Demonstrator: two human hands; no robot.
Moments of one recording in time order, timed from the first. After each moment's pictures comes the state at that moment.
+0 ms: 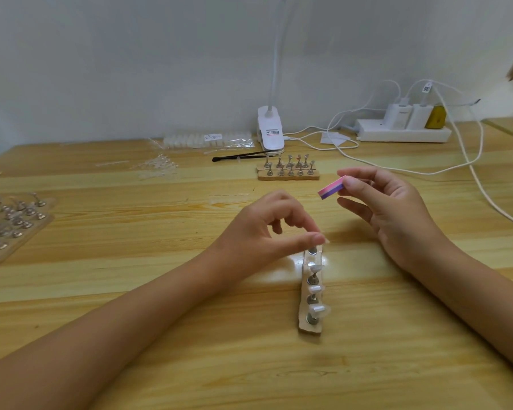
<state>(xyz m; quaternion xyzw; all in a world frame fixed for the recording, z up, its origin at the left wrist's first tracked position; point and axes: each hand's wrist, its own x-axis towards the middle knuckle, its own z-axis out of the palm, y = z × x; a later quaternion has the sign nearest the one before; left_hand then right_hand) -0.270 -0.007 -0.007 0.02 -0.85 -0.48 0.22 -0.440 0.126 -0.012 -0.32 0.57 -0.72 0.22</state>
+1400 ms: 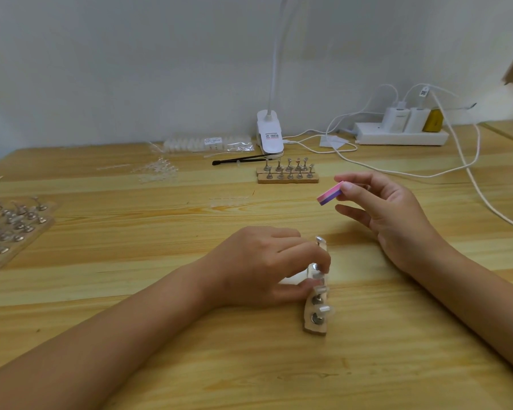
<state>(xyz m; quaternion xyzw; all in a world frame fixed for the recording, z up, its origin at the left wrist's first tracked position) -0.264 -0.010 -0.015 -0.21 -0.92 -0.08 0.31 -0.439 0.126 -0.011 -0.32 0.58 -0.71 0.23</state>
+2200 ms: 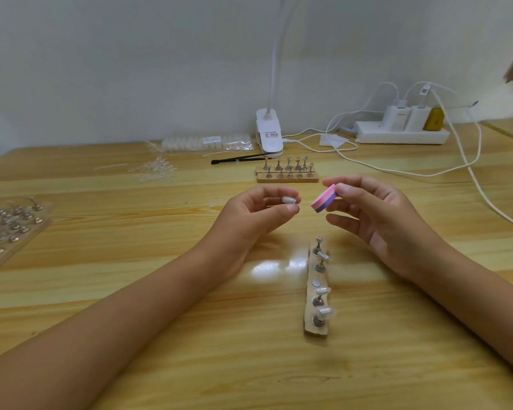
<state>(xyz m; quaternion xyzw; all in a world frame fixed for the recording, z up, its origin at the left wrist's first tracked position) -0.282 -0.023 -0.013 0.11 -0.65 -0.72 0.22 -0.426 0.129 -0.001 -0.33 0.53 -0.70 0.33</state>
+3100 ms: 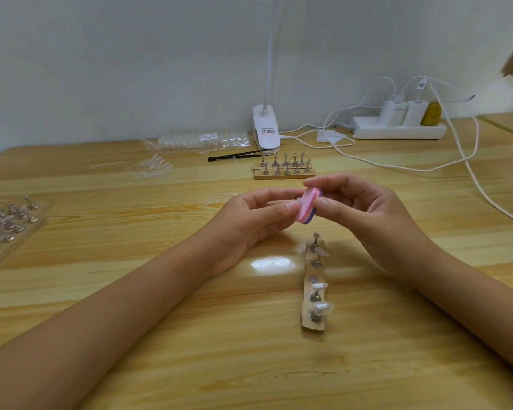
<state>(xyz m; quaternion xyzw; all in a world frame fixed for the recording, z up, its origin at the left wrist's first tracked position) -0.283 -0.029 -0.013 0.08 -0.62 -0.77 0.12 -0.409 0.130 0.000 -0.46 0.56 -0.64 0.24</state>
